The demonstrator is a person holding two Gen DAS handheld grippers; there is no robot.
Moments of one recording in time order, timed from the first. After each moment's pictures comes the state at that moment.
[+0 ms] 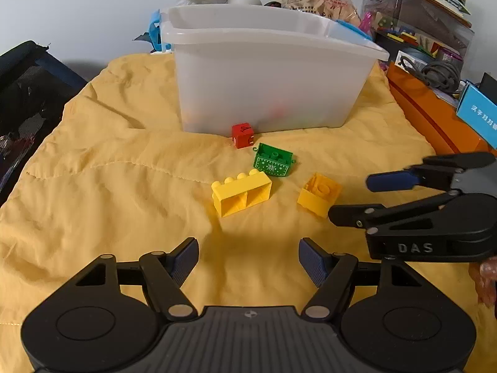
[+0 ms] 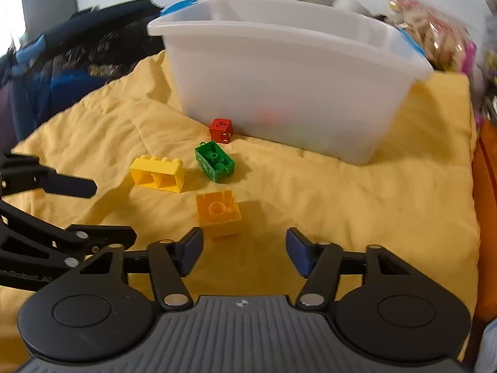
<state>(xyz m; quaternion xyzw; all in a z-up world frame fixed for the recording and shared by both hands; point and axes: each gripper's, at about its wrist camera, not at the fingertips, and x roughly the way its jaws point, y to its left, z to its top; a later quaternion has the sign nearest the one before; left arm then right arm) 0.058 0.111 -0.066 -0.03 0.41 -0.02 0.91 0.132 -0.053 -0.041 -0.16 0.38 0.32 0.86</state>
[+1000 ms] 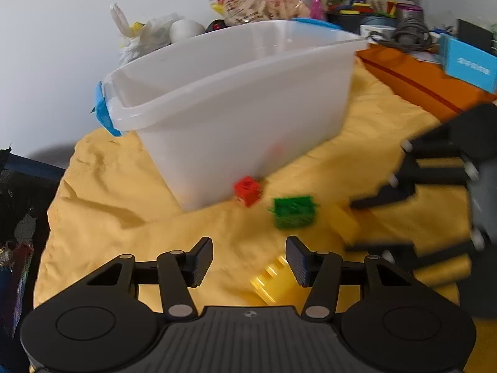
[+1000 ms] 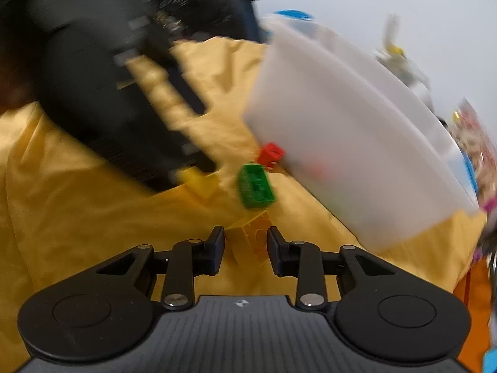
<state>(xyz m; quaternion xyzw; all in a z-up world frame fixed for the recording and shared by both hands) 0.112 0.103 -0.053 0.13 0.37 -0.09 0.92 0.109 -0.009 -0.047 -0.35 0.27 0.37 0.82</state>
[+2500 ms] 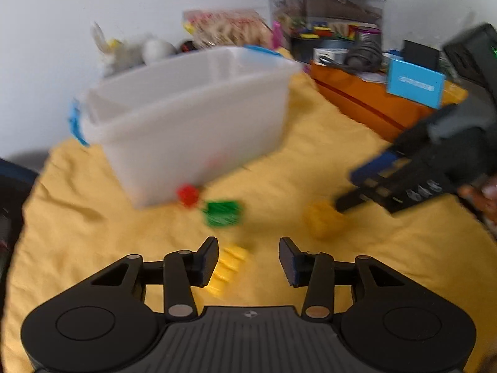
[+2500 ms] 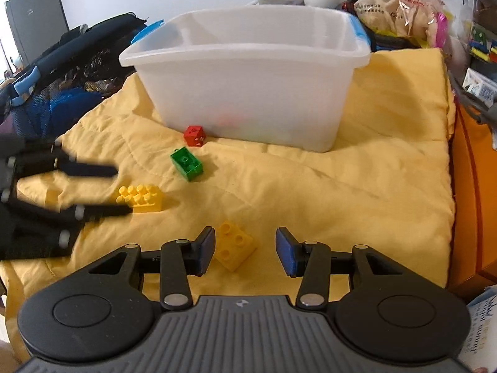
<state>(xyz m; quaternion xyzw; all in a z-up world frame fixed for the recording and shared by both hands) 0.072 0.084 -0.037 0.10 0.35 -0.14 0.92 0.151 -0.104 -0.020 -0.10 0.42 0.32 0.85</state>
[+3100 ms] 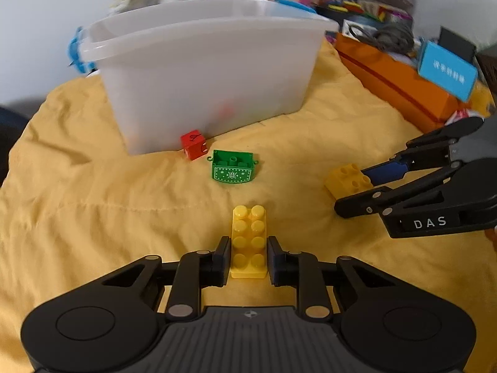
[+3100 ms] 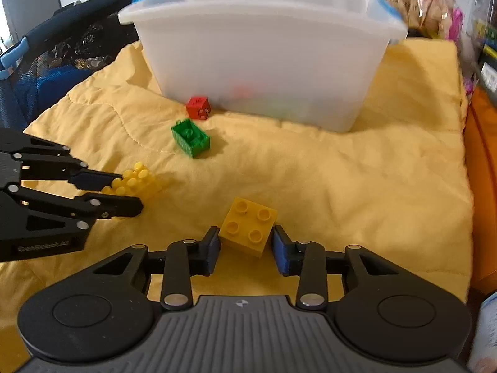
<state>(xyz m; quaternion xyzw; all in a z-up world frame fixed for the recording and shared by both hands) 0.087 0.094 -0.069 0.03 0.41 -0.12 0.90 0.143 -0.078 -0.043 -0.14 0.42 0.30 0.85</state>
